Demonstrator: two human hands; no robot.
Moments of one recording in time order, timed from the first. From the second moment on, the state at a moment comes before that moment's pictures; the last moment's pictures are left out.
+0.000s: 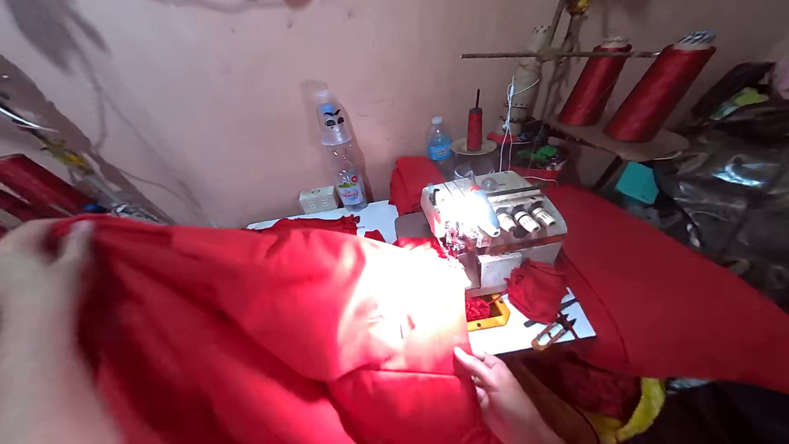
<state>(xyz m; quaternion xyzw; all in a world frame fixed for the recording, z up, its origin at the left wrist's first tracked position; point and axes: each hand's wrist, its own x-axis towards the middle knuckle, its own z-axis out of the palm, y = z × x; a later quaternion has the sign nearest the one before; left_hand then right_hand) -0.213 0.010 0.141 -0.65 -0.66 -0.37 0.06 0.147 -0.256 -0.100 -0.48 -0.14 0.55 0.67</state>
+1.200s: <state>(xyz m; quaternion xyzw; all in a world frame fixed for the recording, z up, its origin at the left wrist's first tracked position) 0.025 -0.246 -0.075 -0.95 -0.27 -0.16 -0.01 0.165 -0.291 -0.138 -0.57 -0.31 0.39 0.65</state>
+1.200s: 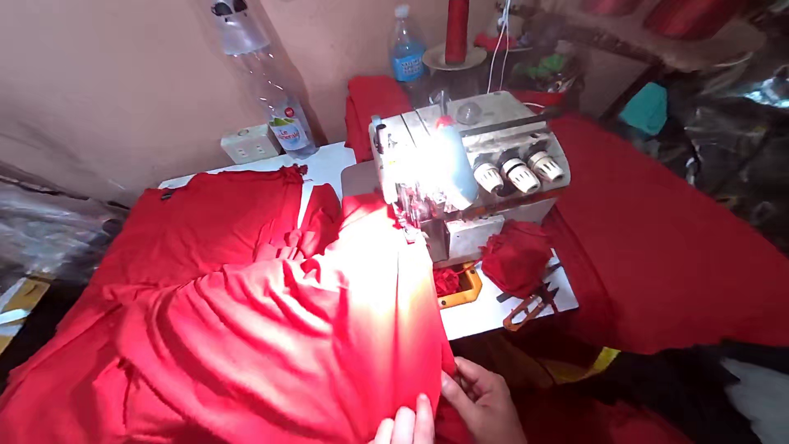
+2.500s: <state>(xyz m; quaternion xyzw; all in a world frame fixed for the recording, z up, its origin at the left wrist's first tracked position) 0.098 -0.178 -0.088 -0.88 -0.33 -0.34 0.00 0.227 -0.220 -0.120 -0.61 -0.52 0.12 0.58</state>
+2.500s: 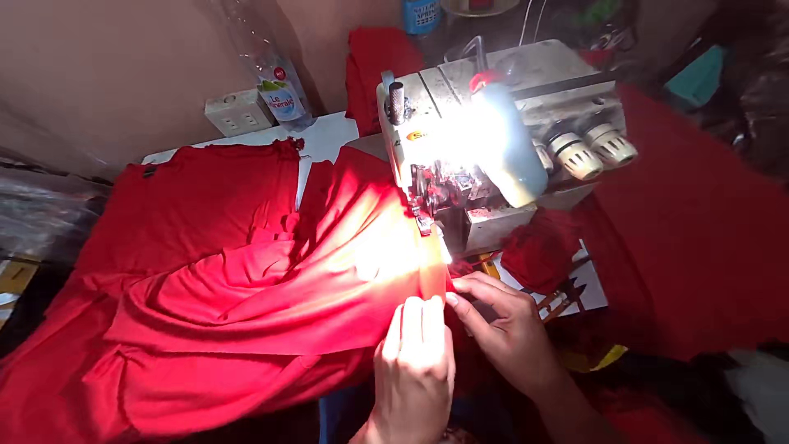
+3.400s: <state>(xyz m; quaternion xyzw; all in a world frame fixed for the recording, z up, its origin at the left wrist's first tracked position) 0.080 -0.187 -0.107 -0.87 -0.19 -0.44 0.05 0.214 -0.263 -0.103 -0.52 -0.35 0.40 0.67</state>
